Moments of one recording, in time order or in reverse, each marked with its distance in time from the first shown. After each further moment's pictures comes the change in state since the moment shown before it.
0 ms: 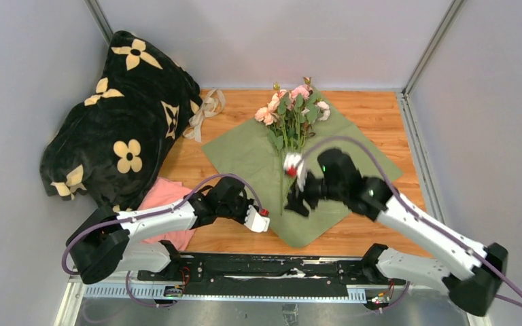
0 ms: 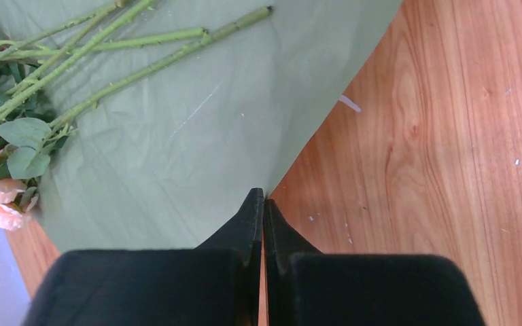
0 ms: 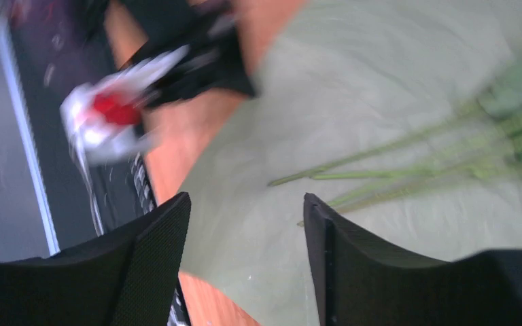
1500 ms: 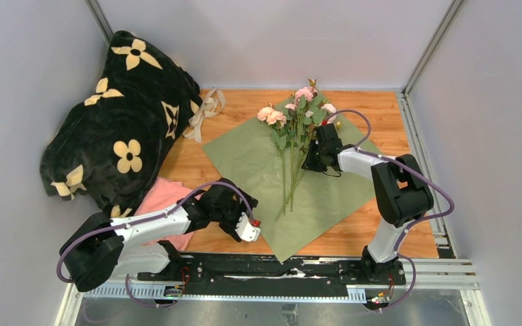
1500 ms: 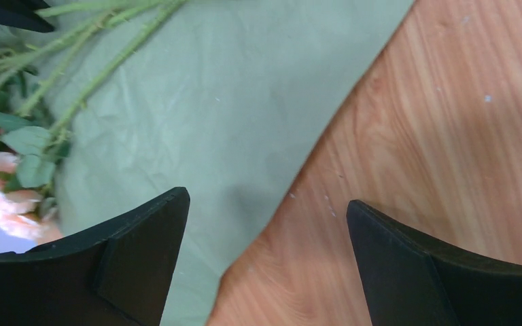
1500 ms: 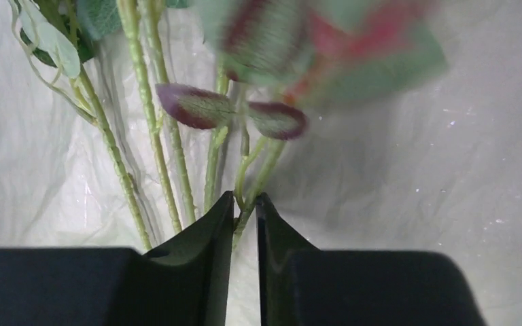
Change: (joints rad) left arm 0.044 -0.065 -0.044 -0.083 0.048 0.161; right arm -0.338 0.660 -0.021 0.393 0.290 0.744
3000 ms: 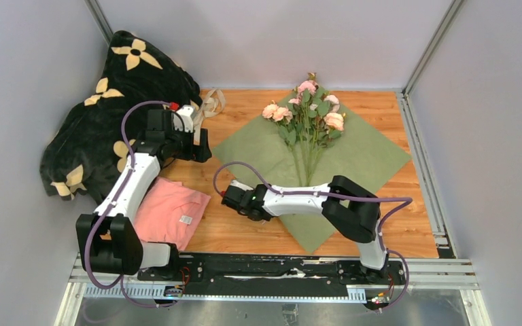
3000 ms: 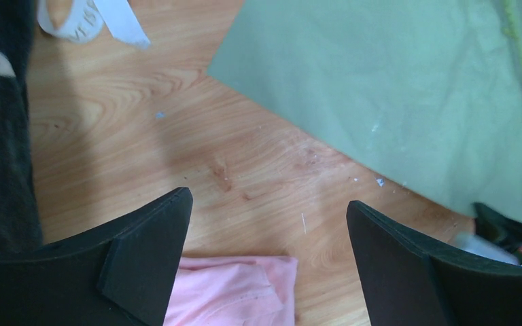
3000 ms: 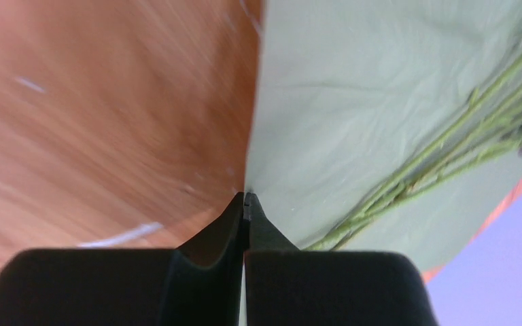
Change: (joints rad) left arm 0.770 0.146 0.551 -0.335 0.025 -1.206; right arm 0.817 0.198 0.289 -0.570 0.641 -0.542
